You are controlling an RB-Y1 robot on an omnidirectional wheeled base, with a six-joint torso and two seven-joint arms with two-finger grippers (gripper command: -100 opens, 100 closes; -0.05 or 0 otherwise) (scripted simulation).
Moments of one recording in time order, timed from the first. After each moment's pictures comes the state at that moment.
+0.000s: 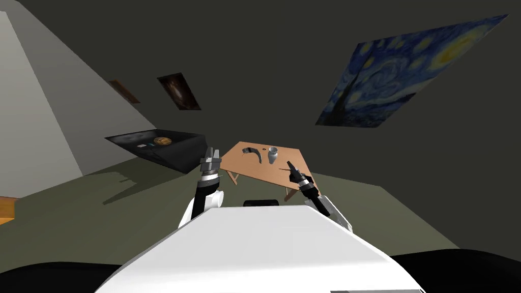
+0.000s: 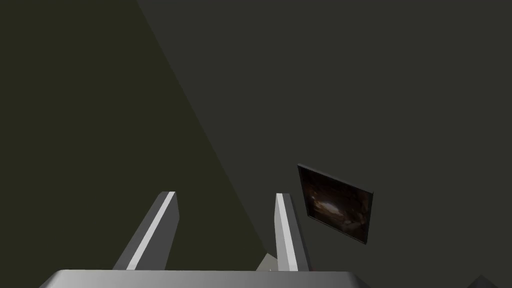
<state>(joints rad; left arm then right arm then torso) 0.47 0.01 0.04 -2.21 -0.08 -0.50 0.13 0.47 -0.38 0.04 -1.86 0.31 -0.48 0.01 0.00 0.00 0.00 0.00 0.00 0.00</state>
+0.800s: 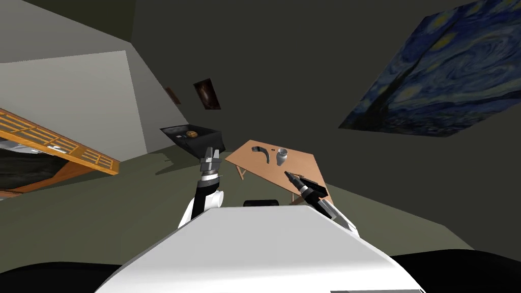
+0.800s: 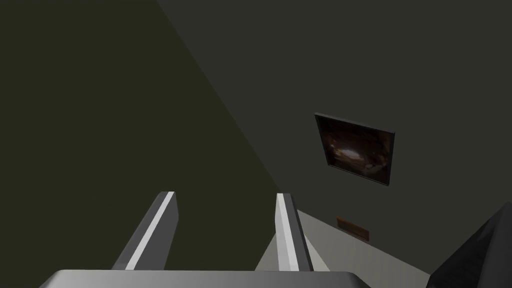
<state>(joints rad) 0.47 0.01 0.04 -2.21 -0.08 -0.50 0.13 0.46 -0.54 0.14 -1.67 0.41 -0.45 0.03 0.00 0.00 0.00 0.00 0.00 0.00</state>
